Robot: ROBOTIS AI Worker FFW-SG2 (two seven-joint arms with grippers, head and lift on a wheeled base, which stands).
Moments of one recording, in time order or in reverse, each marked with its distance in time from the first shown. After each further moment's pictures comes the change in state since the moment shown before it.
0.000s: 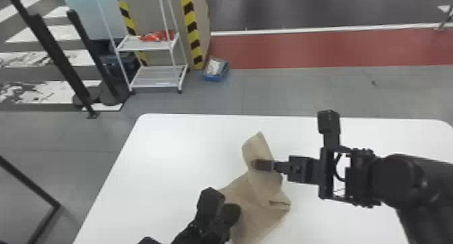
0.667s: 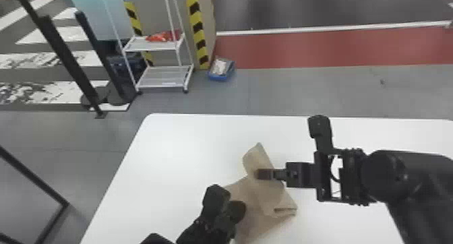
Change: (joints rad) left arm -0.011 -0.002 0.005 0.003 0.004 0.000 -0.001; right arm -0.062 0.000 0.079 0.110 0.056 0.011 -0.013
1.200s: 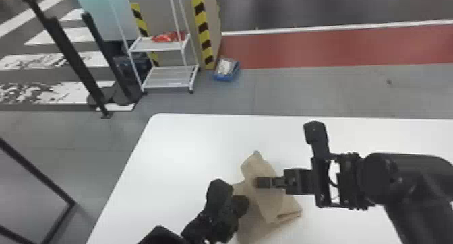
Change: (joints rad) left arm -0.040 0.001 0.009 0.045 0.009 -0.016 -0.002; right arm -0.014 0.000 0.046 0.045 -0.010 0.010 -0.002
